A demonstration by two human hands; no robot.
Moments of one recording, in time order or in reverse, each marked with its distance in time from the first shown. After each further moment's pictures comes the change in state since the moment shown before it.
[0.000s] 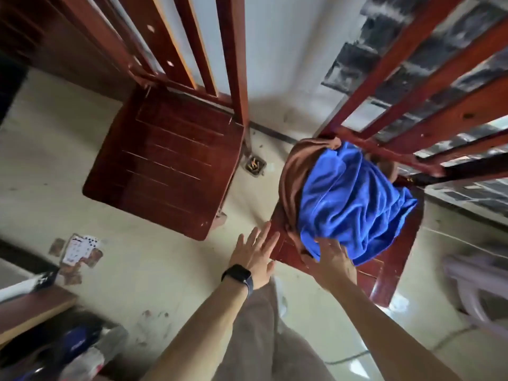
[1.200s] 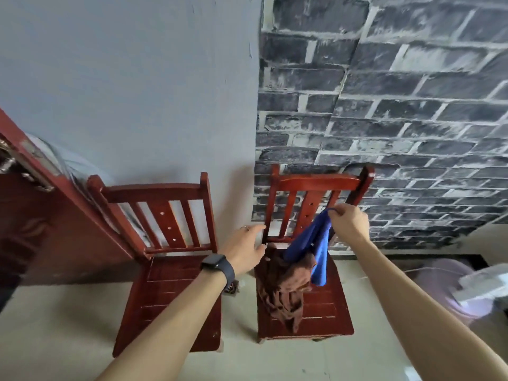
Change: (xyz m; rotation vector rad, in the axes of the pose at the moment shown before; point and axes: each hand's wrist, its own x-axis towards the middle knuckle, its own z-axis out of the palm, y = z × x) left_hand -0.255 0.068 -0.384 -0.088 0.436 0.431; right_hand -0.269 -0.067 -0.335 0.605 0.860 0.123
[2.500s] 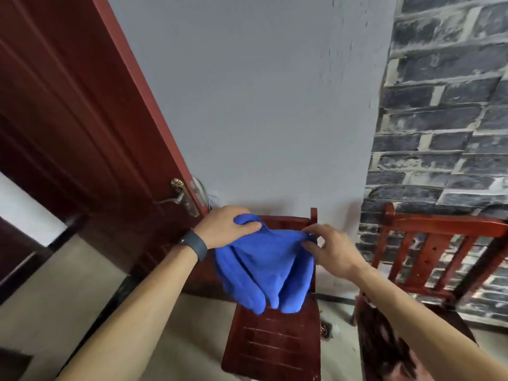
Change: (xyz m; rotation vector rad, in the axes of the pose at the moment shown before) left_hand -0.132 -0.121 -0.260 0.073 0.235 -0.191; right_hand -0.140 -0.226 0.090 0.181 -0.425 -0.719
